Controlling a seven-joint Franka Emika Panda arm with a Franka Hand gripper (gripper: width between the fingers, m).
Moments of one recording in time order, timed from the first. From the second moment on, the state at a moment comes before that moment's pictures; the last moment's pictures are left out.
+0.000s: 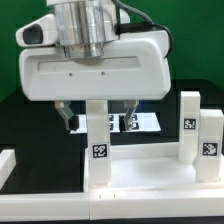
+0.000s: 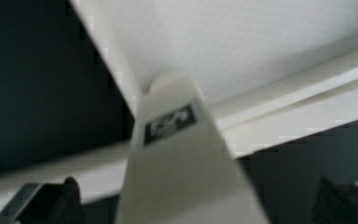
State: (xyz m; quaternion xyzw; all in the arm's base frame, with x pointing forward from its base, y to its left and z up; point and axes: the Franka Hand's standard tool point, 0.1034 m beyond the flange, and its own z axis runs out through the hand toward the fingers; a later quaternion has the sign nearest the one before) arm 0.638 -0.051 0.117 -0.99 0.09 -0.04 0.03
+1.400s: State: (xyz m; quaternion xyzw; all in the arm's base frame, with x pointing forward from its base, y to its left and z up) arm 0.636 -0.055 0.115 -0.85 0.53 -0.02 0.04
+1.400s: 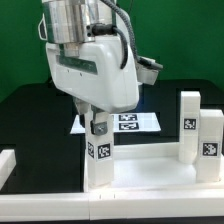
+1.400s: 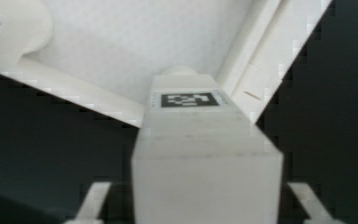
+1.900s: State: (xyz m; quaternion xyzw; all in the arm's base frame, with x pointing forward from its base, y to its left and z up) arm 0.630 -0.062 0.113 -0.61 0.78 0.02 0.09
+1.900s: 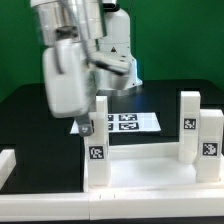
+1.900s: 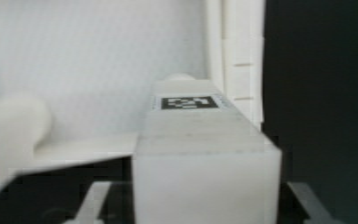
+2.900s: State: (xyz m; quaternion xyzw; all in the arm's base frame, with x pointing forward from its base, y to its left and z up) arm 0.623 -0.042 0.110 -0.90 0.43 0.02 0.07
